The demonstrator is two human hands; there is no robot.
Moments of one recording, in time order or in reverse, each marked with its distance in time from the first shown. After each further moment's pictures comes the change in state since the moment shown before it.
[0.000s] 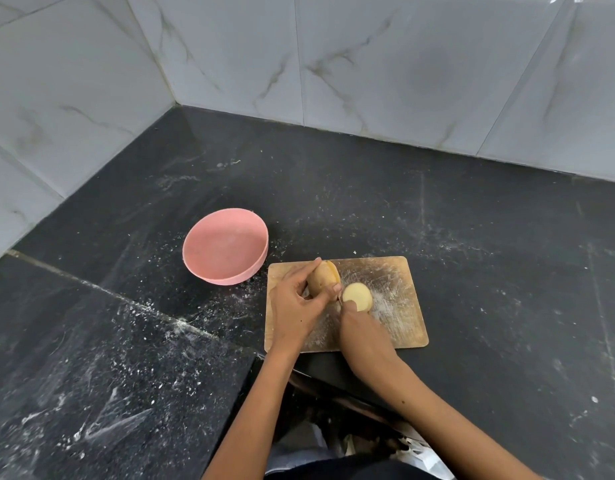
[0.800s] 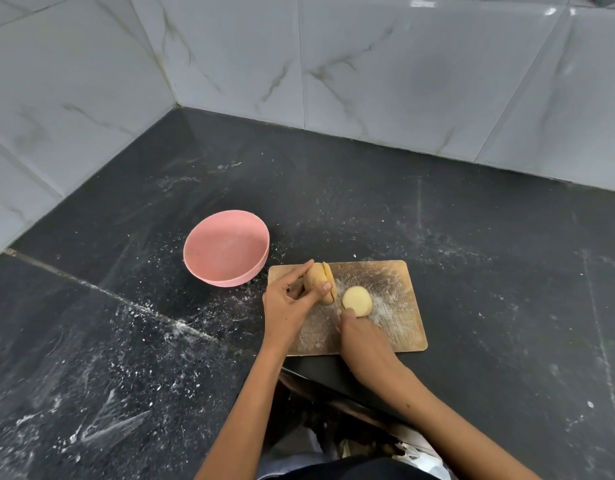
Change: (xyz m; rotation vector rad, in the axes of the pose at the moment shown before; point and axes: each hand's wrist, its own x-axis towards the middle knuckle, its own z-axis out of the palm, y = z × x) left_hand 0.005 -0.003 -0.010 -0.160 -0.010 -0.162; right_hand 0.000 0.004 0.006 -0.028 -0.033 -0.050
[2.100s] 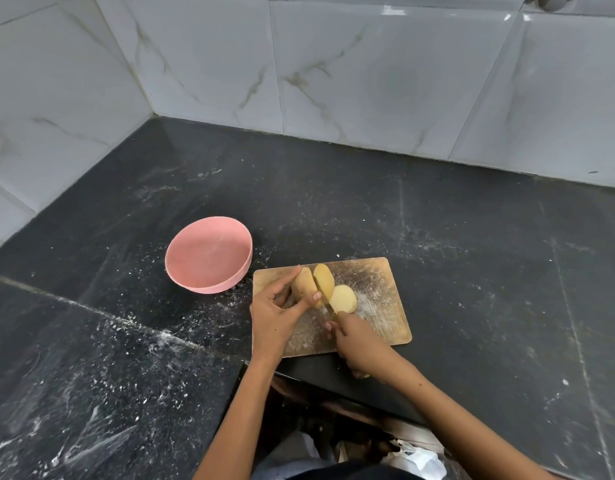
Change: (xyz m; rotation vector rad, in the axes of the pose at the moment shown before) left_hand -0.011 -0.006 0.002 -0.106 -0.032 0.059; right_hand -0.006 0.014 -0.013 0.415 -0.132 0.047
